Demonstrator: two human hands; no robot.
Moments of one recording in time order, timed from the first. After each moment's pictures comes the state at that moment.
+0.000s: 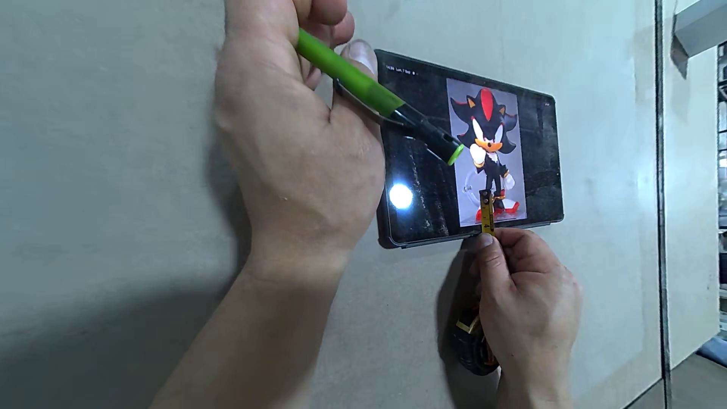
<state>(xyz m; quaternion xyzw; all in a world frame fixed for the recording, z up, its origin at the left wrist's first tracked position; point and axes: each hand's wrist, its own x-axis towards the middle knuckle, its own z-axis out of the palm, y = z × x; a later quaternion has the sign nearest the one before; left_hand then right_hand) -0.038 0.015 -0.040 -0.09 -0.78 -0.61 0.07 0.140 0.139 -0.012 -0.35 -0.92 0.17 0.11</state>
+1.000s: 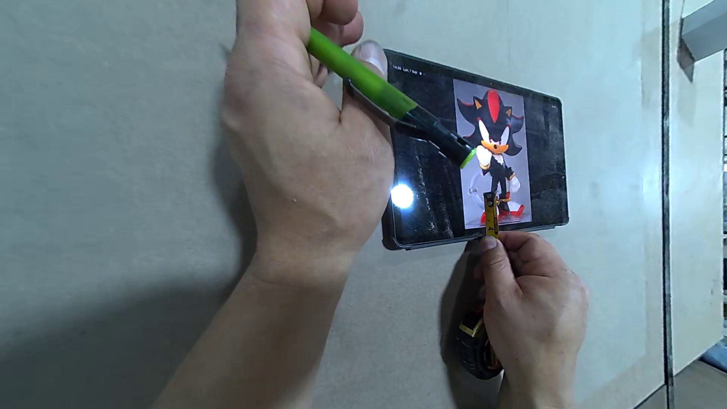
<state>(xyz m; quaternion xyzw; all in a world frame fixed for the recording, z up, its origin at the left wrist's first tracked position) -0.038 0.016 -0.041 -0.09 -0.79 -0.61 0.07 0.140 0.139 -0.013 -0.35 -0.91 0.19 0.11</state>
